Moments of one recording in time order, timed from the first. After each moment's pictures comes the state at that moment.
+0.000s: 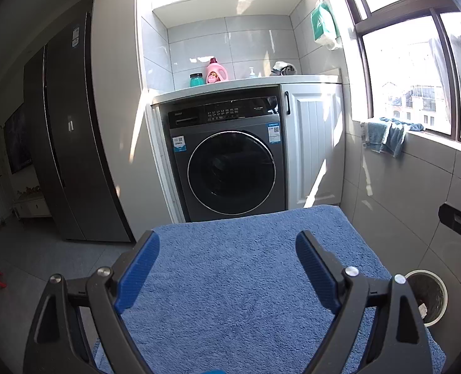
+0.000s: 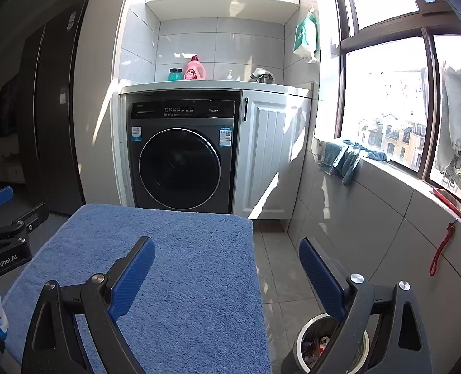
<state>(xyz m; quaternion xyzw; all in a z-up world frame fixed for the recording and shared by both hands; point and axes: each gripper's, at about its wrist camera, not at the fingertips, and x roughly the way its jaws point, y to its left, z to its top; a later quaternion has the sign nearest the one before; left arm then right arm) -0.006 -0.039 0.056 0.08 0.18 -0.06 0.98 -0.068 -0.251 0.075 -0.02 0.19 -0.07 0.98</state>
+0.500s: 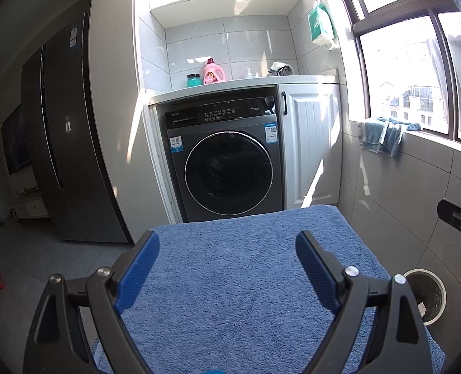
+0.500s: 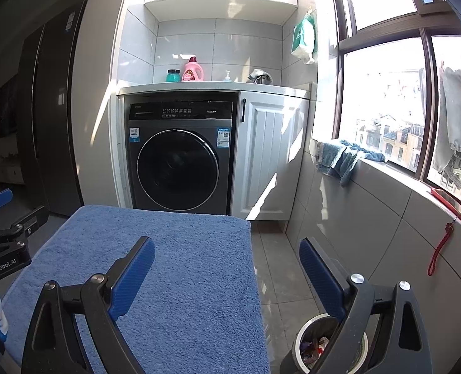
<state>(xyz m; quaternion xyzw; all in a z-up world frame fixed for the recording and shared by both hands) -0.005 -0.040 0.056 0.08 0.18 -0.07 0.98 -0.068 -0.253 0.078 -0.02 0.19 -0.07 0.98</state>
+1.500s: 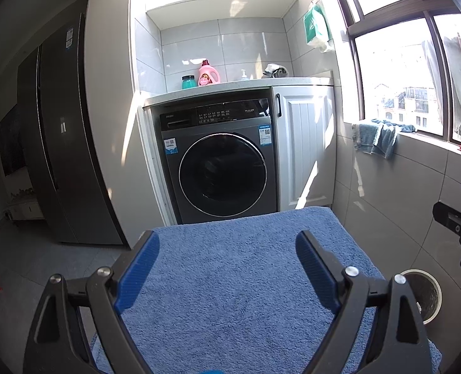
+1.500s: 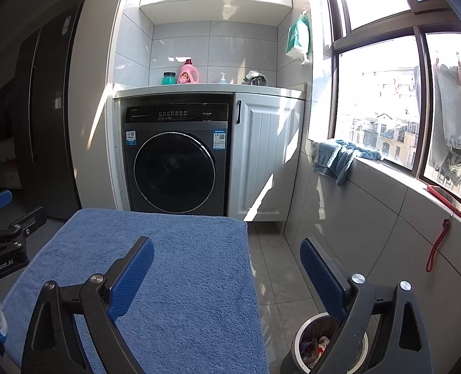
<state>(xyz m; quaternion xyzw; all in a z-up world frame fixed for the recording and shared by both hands) -0.010 -0.046 0.058 0.08 0.17 -0.08 0.98 -0.071 -0.264 0.078 -0.01 0.18 -0.08 0.98</state>
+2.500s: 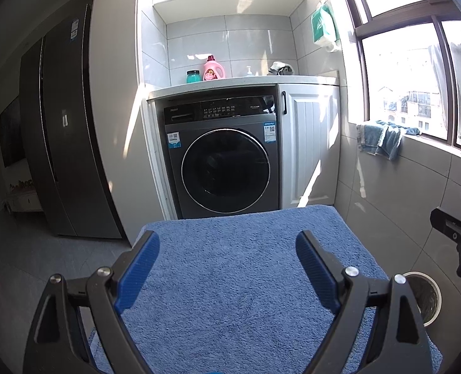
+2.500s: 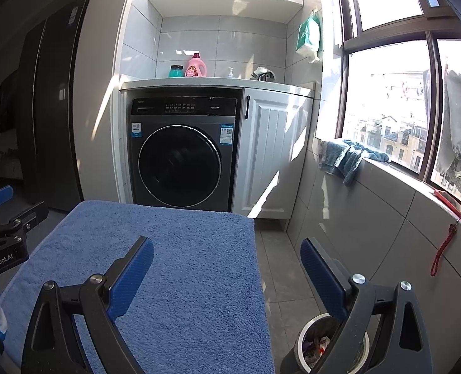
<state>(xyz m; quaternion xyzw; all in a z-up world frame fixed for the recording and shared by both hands) 0.000 -0.030 0.048 0.06 0.18 -0.08 0.98 -0.061 -0.253 0.071 -0.03 0.20 -0.07 0.98</state>
